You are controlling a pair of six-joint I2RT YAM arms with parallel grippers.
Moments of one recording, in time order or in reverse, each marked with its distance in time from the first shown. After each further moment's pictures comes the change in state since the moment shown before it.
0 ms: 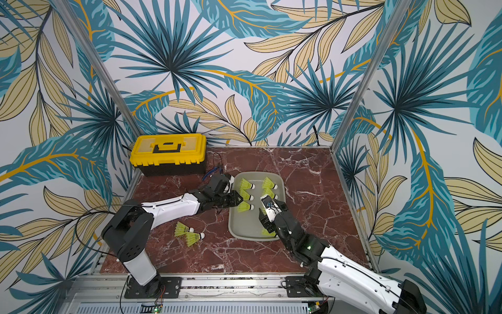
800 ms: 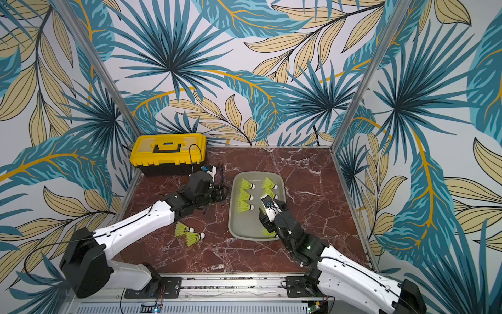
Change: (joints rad) left arm 0.007 -0.397 -0.098 -0.191 -0.326 0.061; right arm 0.000 0.008 0.000 0.005 0.007 0.000
